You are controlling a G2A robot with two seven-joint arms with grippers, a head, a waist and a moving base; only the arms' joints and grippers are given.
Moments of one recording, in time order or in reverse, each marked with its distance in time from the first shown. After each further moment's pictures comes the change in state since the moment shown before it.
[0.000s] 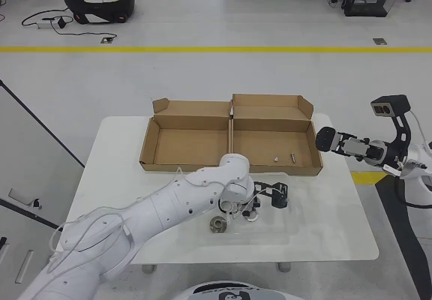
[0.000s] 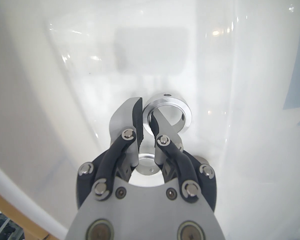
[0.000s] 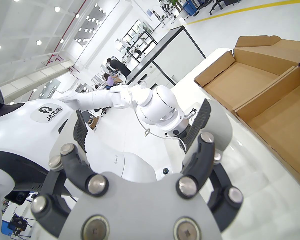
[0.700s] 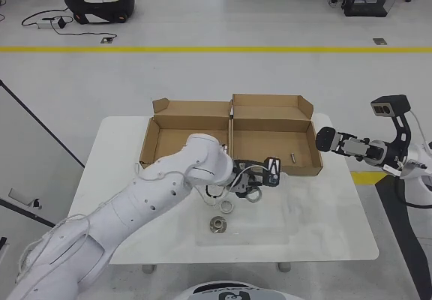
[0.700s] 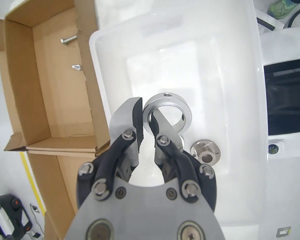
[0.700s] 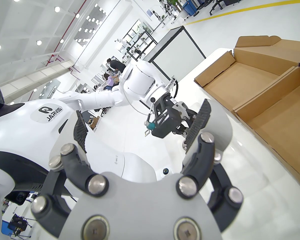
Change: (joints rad) left arm 0.117 0.193 -0.333 -0.322 0.047 -0.126 0.129; right arm 0.000 0.000 0.000 0.000 0.000 0.000 0.000
